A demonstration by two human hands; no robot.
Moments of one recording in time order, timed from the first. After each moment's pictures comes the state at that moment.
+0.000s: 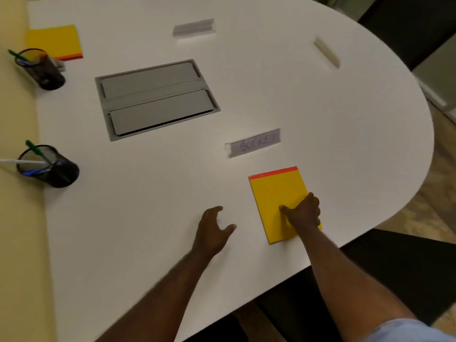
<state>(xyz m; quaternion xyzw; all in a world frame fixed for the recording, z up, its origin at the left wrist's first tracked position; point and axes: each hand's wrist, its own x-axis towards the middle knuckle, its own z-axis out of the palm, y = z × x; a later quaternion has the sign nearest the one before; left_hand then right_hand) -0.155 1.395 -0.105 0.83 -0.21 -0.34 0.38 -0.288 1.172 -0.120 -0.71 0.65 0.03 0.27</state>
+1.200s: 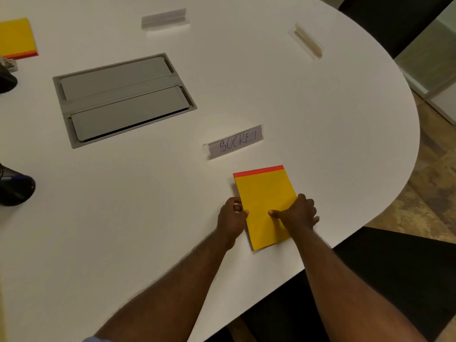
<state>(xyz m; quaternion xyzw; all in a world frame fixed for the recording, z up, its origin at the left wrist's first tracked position) -0.180 1.276 -0.124 0.71 -0.07 -0.50 0.50 -0.301 1.147 -0.118 -0.69 0.67 0.06 0.26</state>
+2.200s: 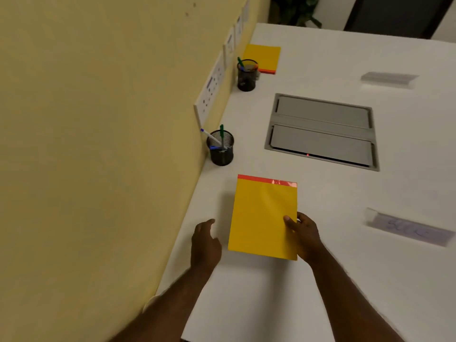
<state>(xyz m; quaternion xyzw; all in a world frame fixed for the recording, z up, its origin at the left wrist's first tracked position) -0.069 1.606 -0.091 0.91 0.14 -0.14 0.38 -0.060 1.349 -0.104 -0.64 0.32 0.12 0.69</state>
